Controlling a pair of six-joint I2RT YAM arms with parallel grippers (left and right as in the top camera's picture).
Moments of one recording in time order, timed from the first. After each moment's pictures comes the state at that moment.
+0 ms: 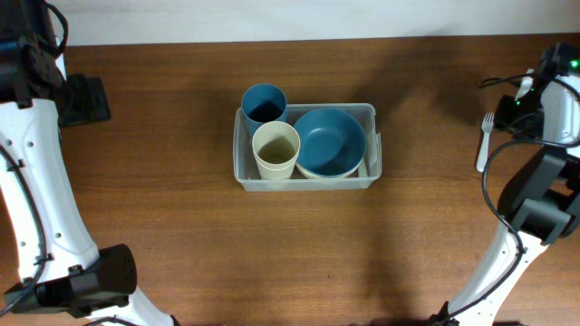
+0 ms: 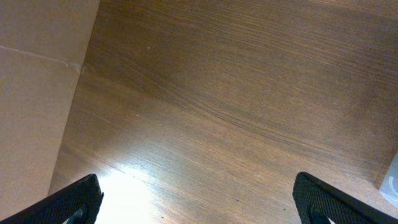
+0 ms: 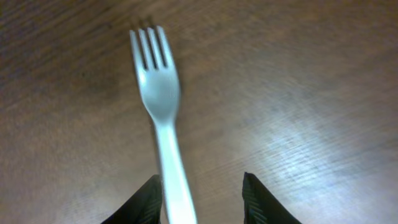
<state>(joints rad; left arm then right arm) 0.20 1.88 2.40 -1.68 -0.30 -0.04 -0.45 2.37 2.12 -1.17 0.02 0.00</state>
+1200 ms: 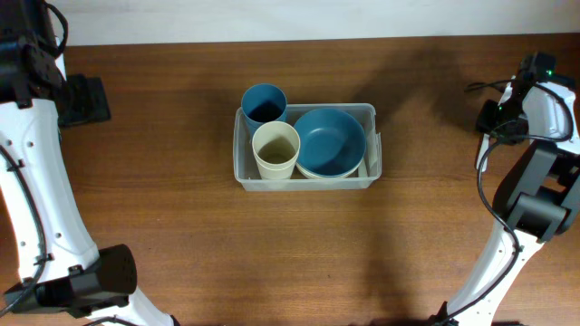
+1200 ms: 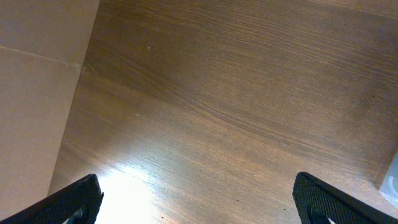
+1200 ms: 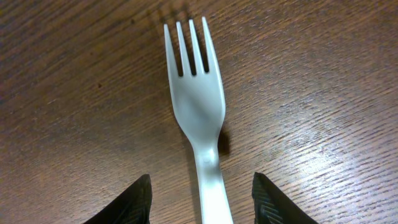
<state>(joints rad) 0.20 1.88 2.40 -1.68 -0.30 -0.04 -0.42 2.37 2.01 -1.04 -0.01 0.08</state>
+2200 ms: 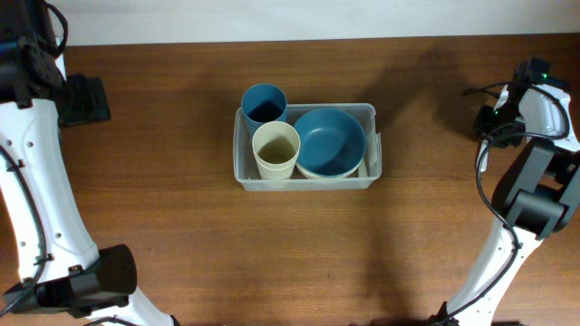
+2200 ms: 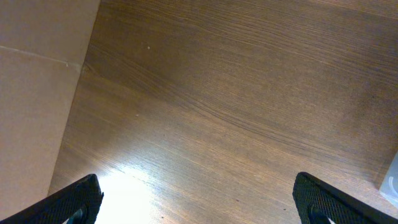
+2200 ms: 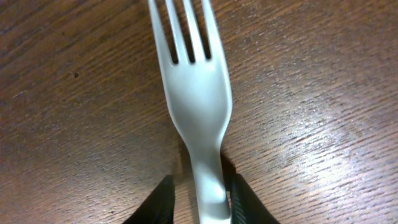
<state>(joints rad) 0.20 1.88 2.40 -1.68 -0.30 -0.04 -0.42 2.41 2.00 -1.05 -0.02 0.08</state>
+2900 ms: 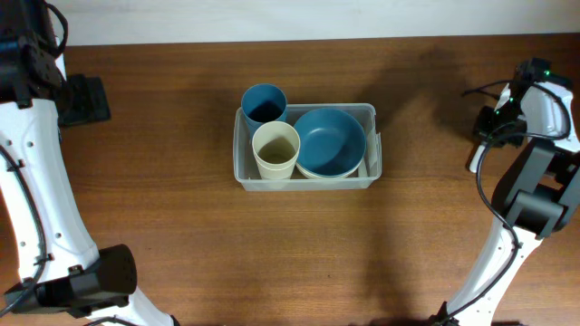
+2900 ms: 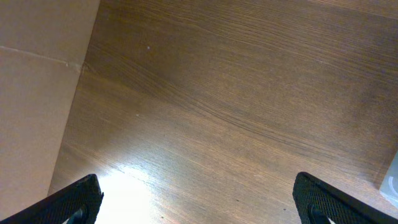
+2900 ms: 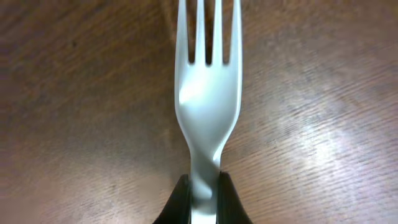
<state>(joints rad) 0.20 1.88 2.40 -1.68 -0.30 -0.04 -0.42 2.41 2.05 -1.15 -0.02 0.08</state>
